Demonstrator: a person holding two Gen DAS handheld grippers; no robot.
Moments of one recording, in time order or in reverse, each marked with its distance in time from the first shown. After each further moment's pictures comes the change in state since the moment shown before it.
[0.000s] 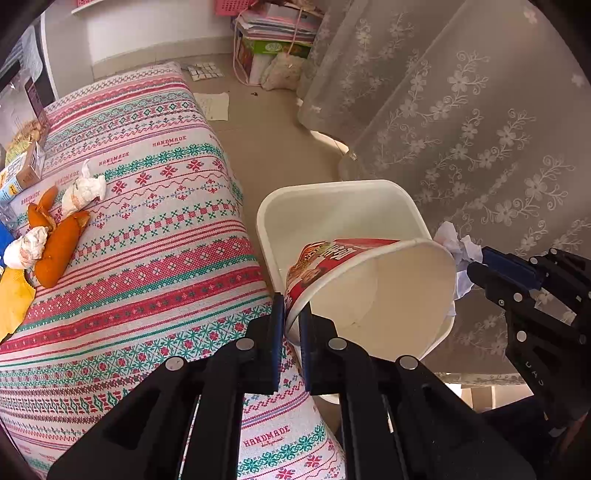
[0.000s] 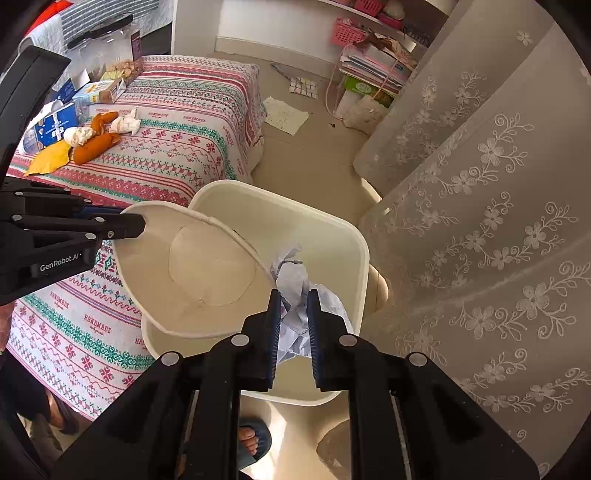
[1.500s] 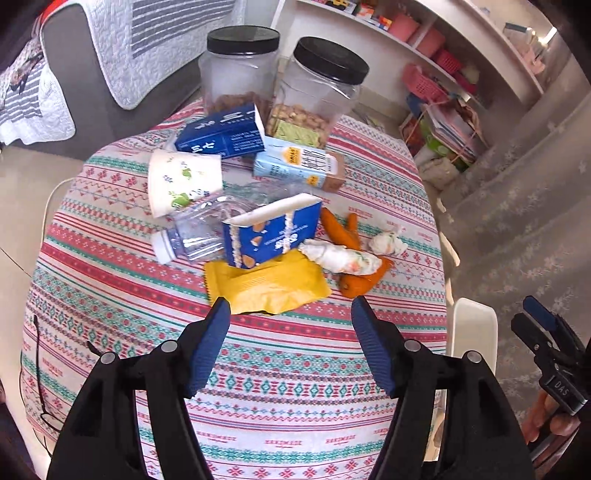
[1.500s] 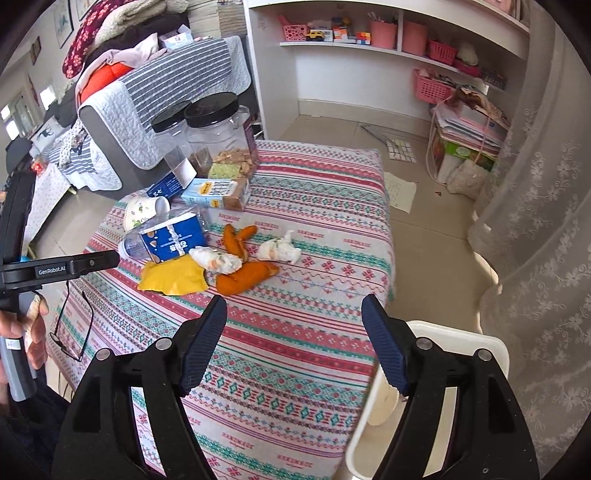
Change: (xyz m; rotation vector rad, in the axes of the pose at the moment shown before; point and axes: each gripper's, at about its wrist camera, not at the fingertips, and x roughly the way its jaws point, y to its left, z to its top) left arm -0.171 0.254 -0.051 -0.490 -0.173 0.218; right arm -0.042 0.125 0.121 0.047 -0.194 0.380
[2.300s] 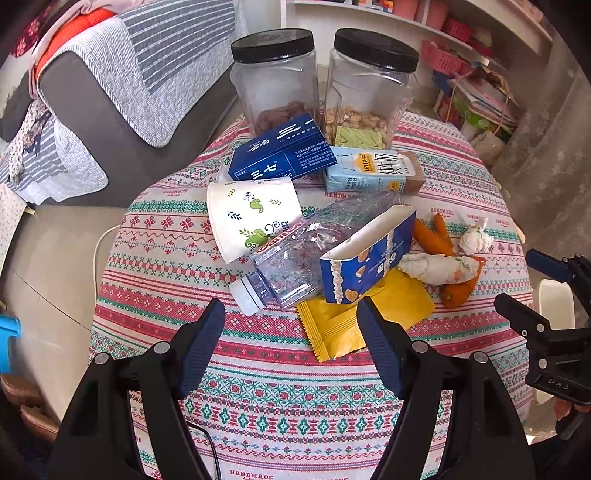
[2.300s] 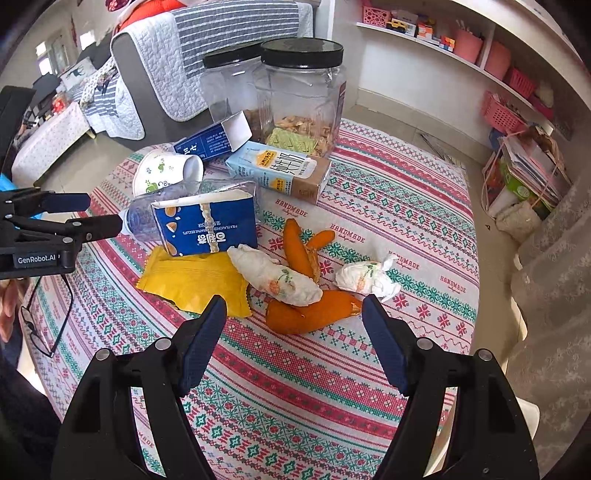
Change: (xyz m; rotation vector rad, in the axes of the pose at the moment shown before) left arm 0.036 0.036 0.020 0.180 -0.036 0.235; right arm 0.099 0.083 0.016 -0.229 0.051 0.024
